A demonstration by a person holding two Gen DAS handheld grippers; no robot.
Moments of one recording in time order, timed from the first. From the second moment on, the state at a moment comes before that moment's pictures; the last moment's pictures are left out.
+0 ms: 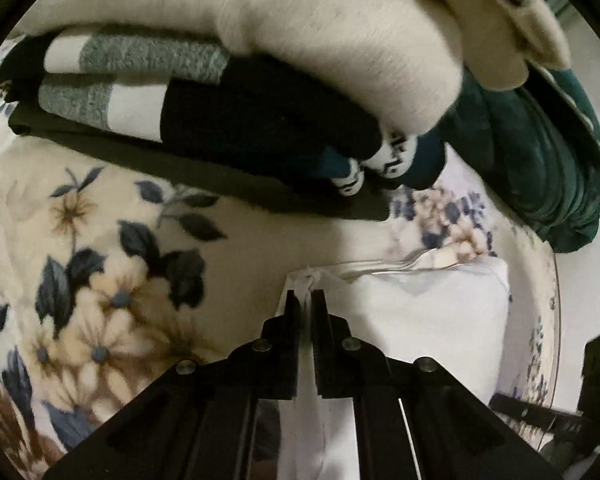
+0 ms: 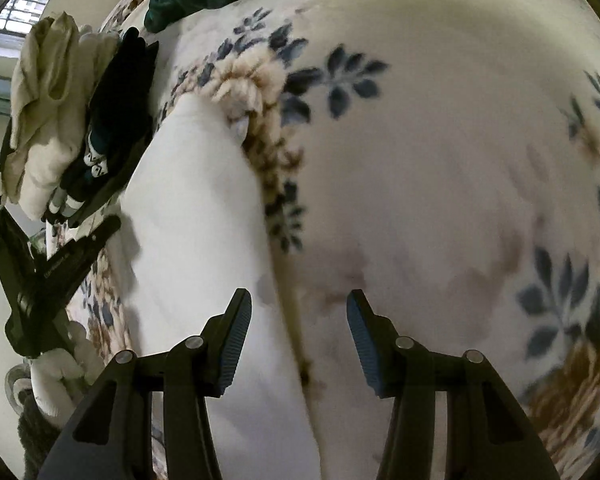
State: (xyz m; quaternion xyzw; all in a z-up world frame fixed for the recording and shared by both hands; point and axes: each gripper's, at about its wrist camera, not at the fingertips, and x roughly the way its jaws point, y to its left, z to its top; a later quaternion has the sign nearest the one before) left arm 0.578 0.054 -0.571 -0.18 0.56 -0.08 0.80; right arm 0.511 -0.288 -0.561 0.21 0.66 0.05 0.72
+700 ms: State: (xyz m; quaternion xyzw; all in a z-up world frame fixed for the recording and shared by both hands) left arm 0.597 0.060 -0.589 -0.25 0.58 -0.14 0.76; right arm 0.616 -0.285 -0.591 0.24 0.66 0.15 0.70
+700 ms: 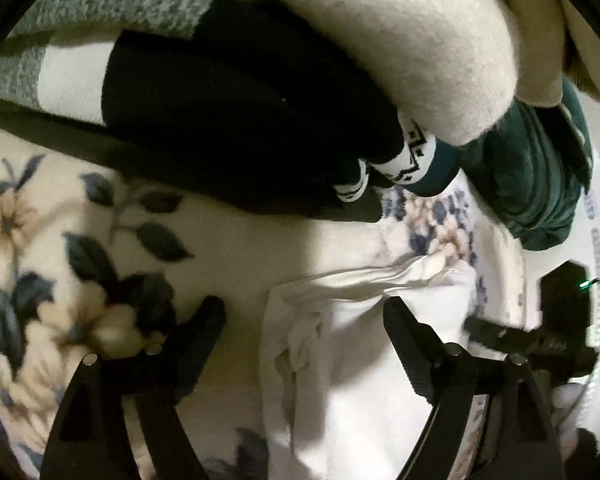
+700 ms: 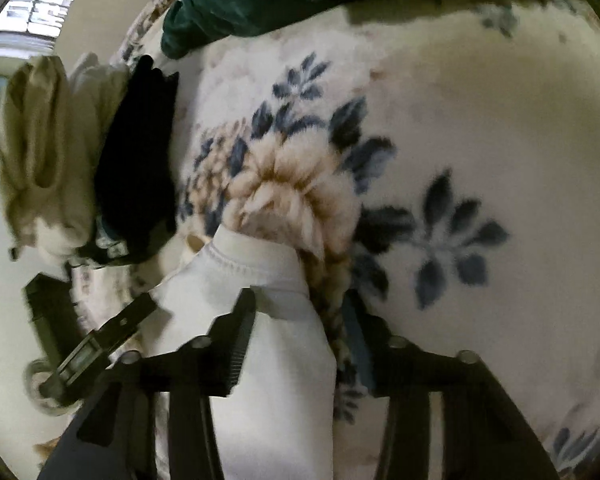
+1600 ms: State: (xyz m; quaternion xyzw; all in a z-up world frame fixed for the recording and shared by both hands) left arm 0.540 0.050 -0.492 -0.18 0.46 -0.22 0.84; right arm 0.587 -0.232 -0.510 0.17 0.56 0.30 0.75
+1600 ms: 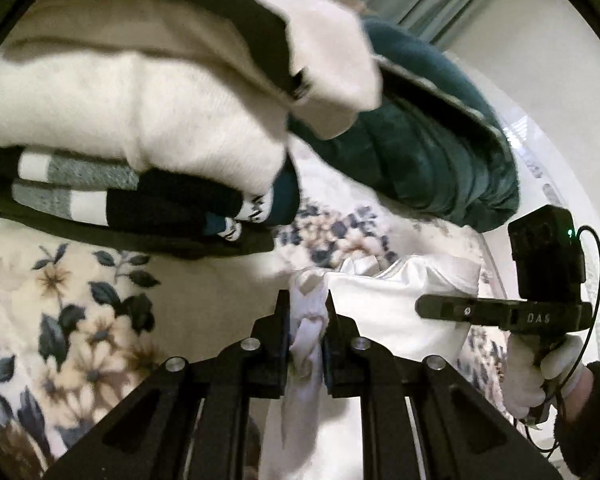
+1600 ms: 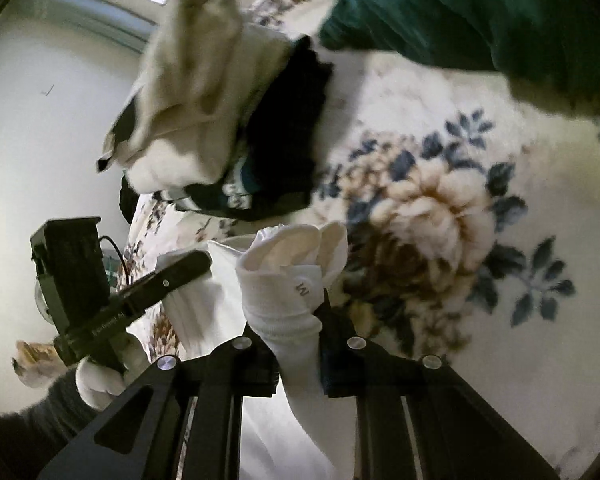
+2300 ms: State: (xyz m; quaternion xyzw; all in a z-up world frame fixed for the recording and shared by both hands) left arm 0.338 0.079 -0.502 -0.22 0.54 -0.21 0.78; right arm 0.365 -0.214 -0.489 0.04 0.58 0.38 0.72
